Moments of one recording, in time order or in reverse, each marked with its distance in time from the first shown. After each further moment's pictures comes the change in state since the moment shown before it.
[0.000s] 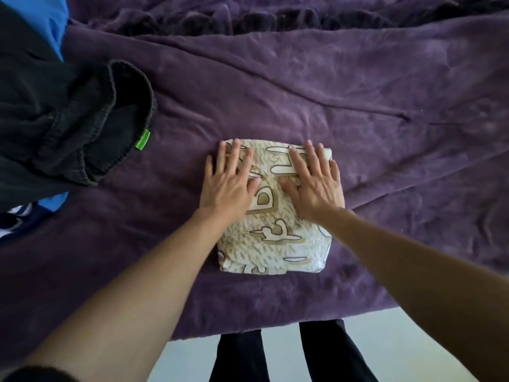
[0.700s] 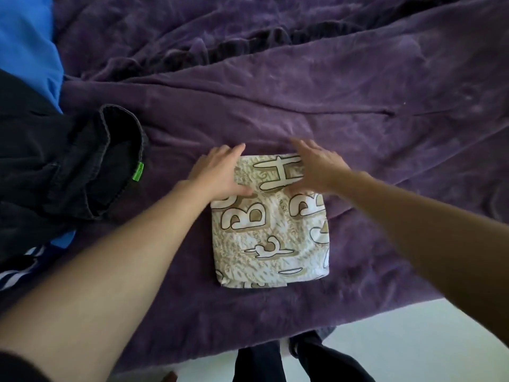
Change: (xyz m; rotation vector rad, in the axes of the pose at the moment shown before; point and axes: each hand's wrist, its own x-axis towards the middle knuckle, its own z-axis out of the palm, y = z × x) left_hand 0.054 -0.005 -0.067 -0.014 -0.149 0.103; right_hand 0.042 0.024 -0.063 0.121 -0.238 0.031
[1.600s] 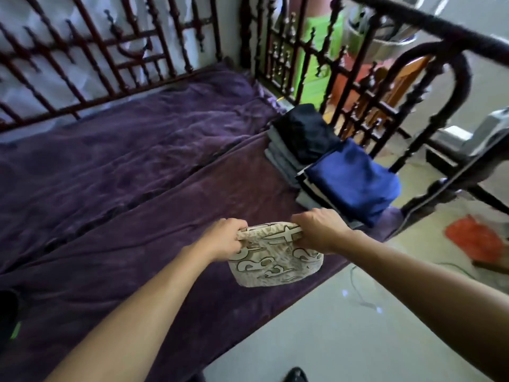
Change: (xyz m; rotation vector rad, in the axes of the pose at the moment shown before) left_hand -0.089 0.528 -0.125 -0.024 -0.025 0.364; right_hand -0.398 0.352 -0.190 -0.134 0.351 0.102
